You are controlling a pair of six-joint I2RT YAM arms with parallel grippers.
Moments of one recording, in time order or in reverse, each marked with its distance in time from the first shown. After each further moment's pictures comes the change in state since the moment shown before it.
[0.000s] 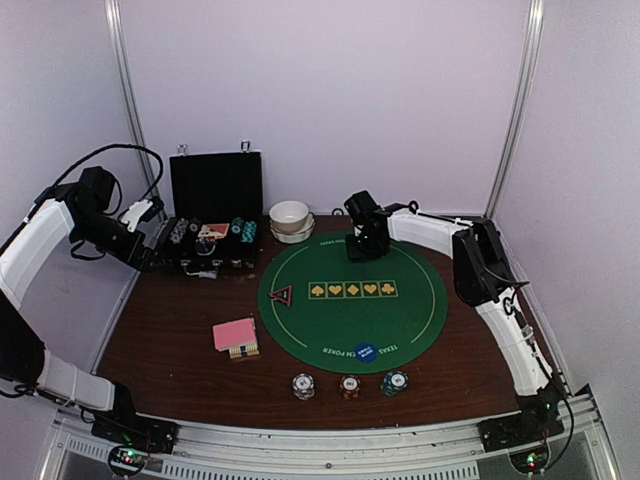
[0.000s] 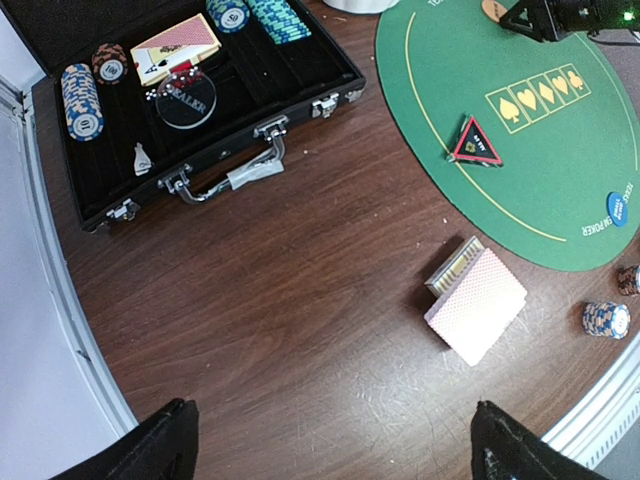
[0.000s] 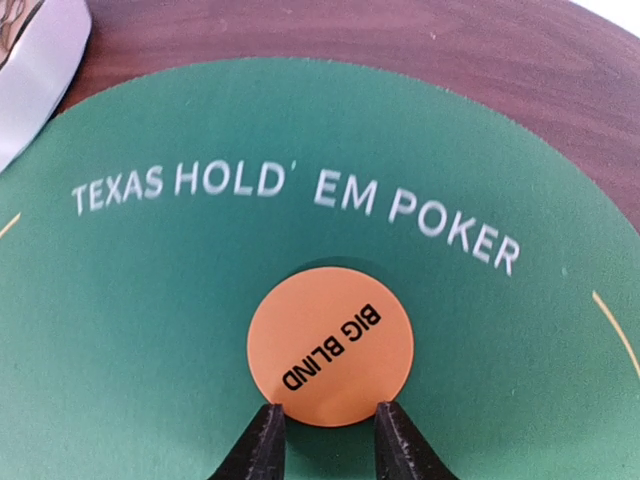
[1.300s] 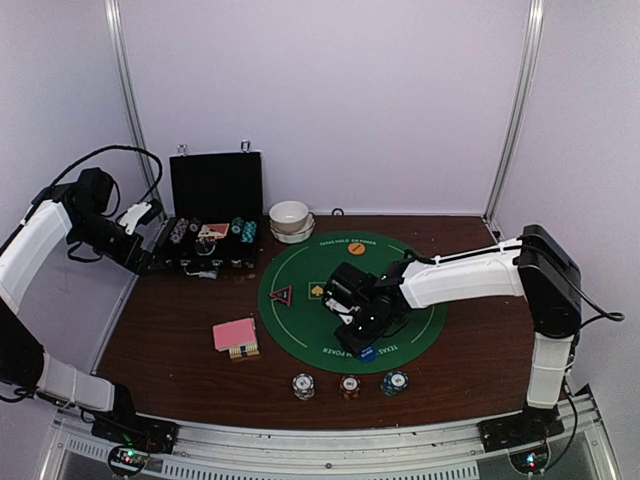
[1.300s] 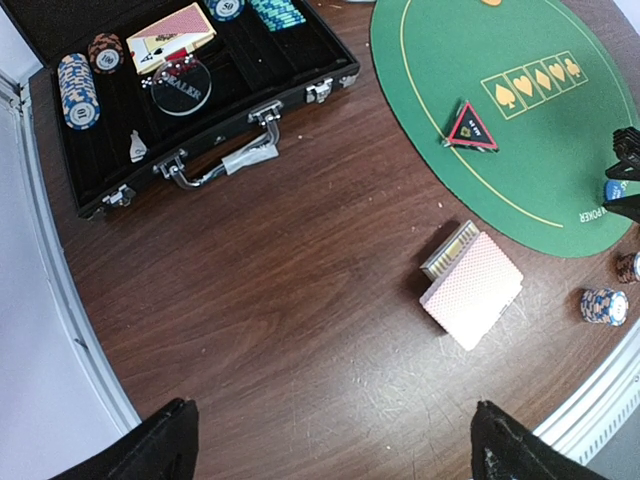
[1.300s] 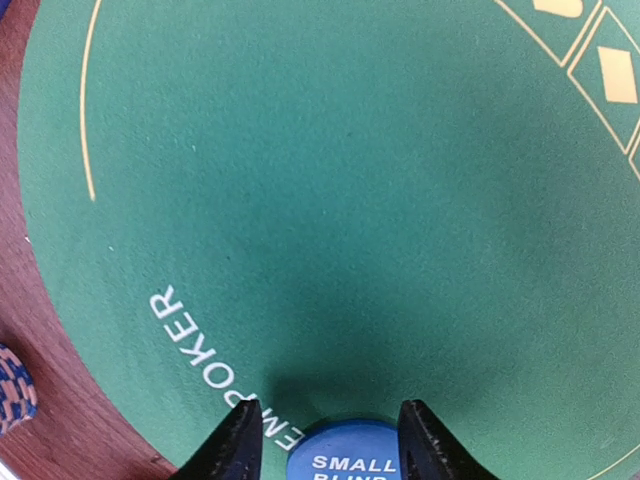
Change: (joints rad) left arm 0.000 -0.018 0.000 -0.042 -0.009 0.012; right arm 0.430 -0.605 -0.884 0.031 -0.089 -0.106
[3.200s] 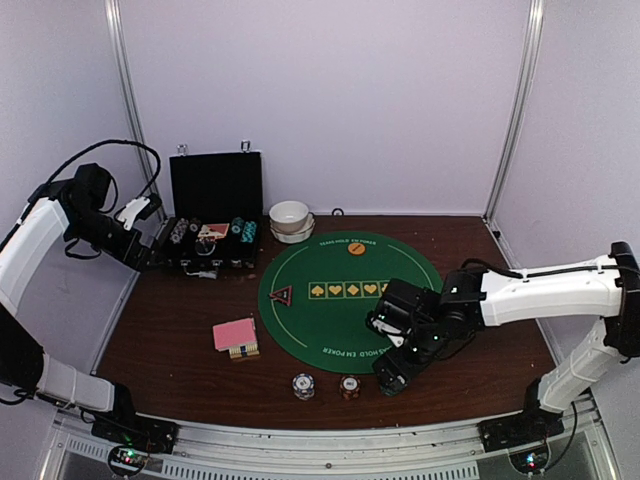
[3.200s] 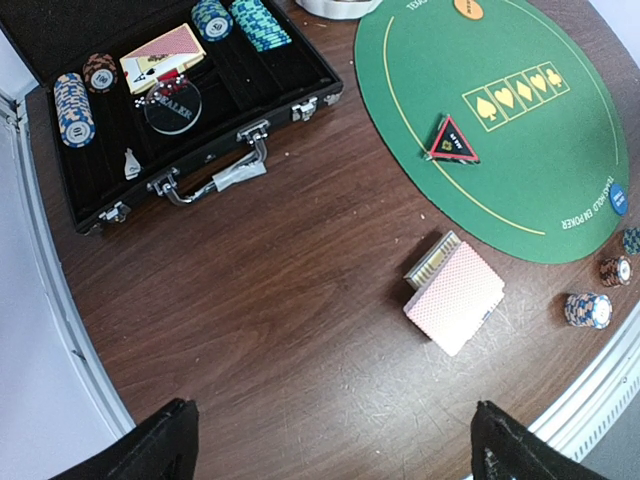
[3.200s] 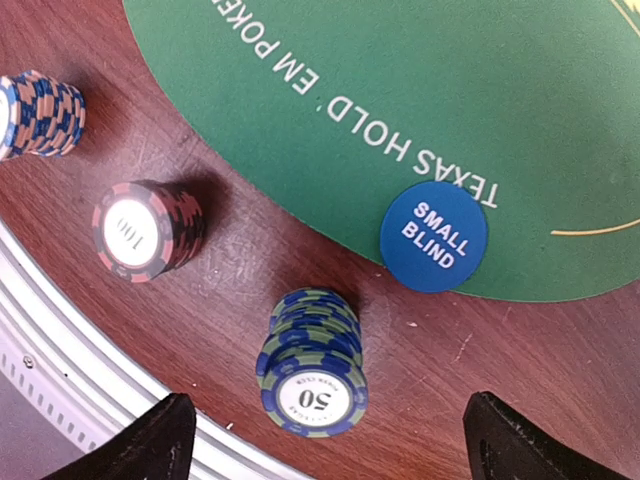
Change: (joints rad) left arm 0.000 -0.007 0.032 -0.020 0.038 0.000; right arm 0.111 -0.454 -0.294 -0.235 -0.052 0.163
